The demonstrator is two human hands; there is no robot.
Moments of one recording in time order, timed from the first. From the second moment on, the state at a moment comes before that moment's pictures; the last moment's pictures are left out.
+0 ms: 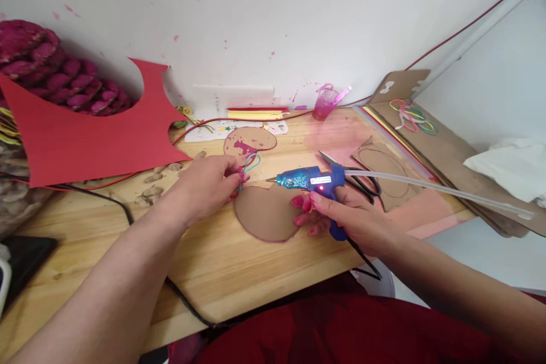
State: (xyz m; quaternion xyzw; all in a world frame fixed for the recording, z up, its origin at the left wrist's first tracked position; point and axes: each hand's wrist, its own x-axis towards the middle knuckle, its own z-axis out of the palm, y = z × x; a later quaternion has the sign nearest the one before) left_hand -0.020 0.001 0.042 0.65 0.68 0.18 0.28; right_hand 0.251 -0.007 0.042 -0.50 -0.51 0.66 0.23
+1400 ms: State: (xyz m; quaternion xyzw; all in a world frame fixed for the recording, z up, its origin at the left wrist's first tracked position) left_hand -0.025 -0.002 0.051 0.33 0.18 0.60 0.70; right_hand 0.255 -0.031 0.032 -0.48 -0.37 0.64 0.47
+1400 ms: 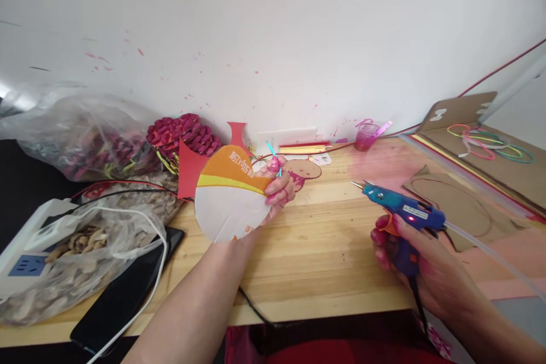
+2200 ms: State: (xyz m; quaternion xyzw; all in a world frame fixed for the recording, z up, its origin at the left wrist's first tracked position) left_hand 0.011 -0.001 0.032 0.67 0.68 0.22 0.18; right_hand 0.257 -0.027 0.035 -0.48 -0.38 0.66 0.44
